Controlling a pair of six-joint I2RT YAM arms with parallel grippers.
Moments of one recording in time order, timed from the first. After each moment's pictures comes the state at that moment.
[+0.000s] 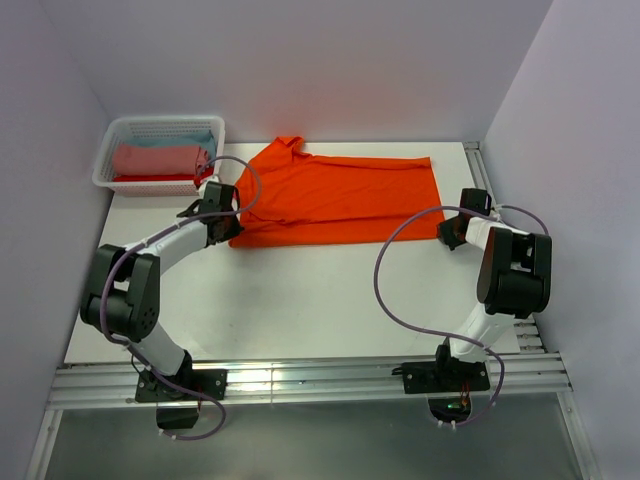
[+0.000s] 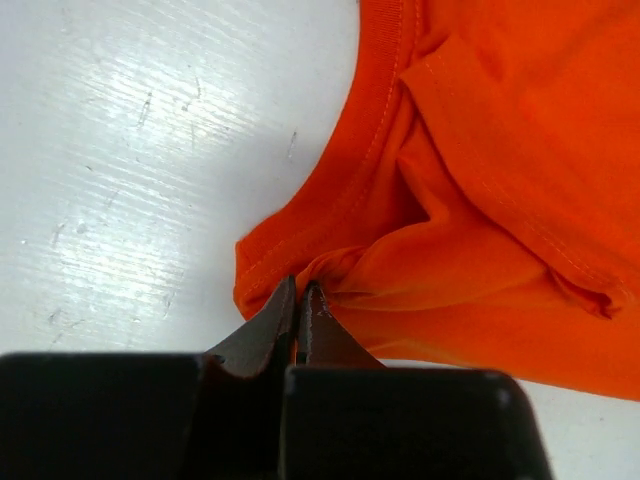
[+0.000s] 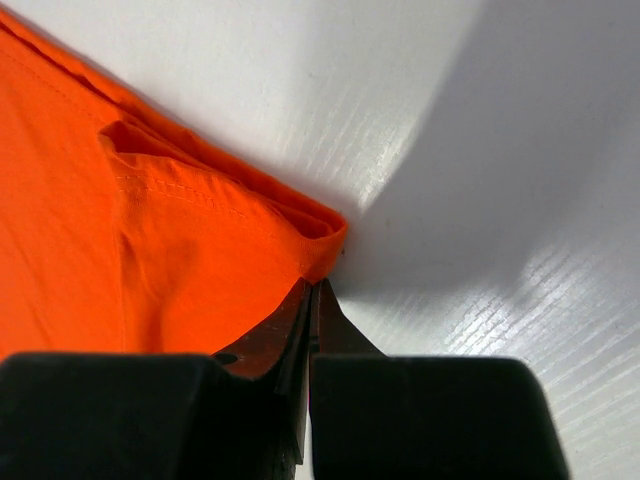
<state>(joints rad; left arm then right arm) -0.29 1.63 0.98 -0.22 -0.22 -0.62 -0.23 1.72 0.90 -0.17 0.06 1.01</state>
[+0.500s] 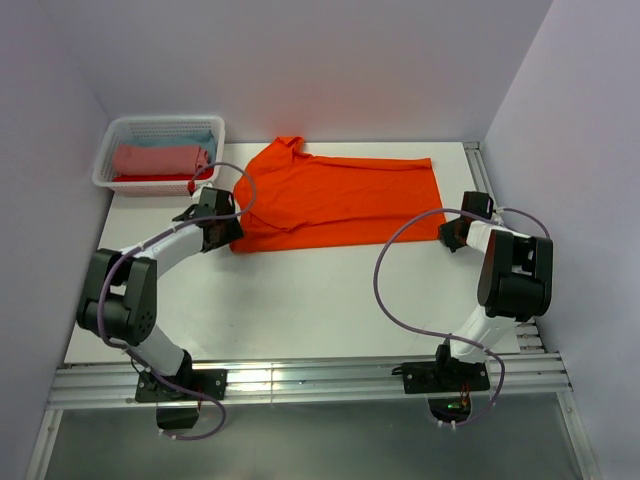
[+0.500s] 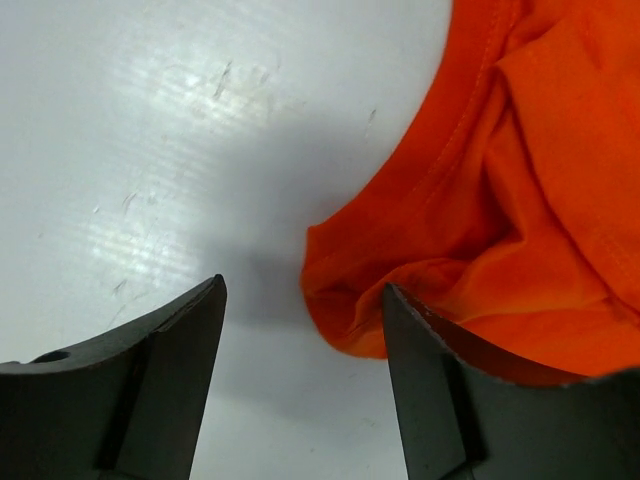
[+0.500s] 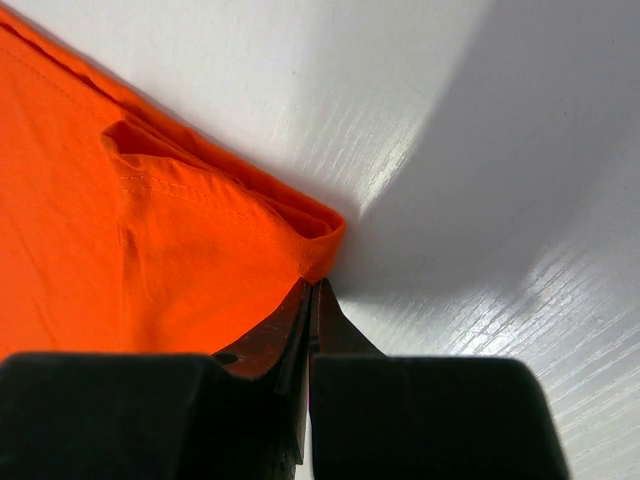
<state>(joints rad) -0.27 1.63 0.97 -0.27 -0.28 -0.60 -0.24 1.69 0.86 -0.13 0.05 1.01</state>
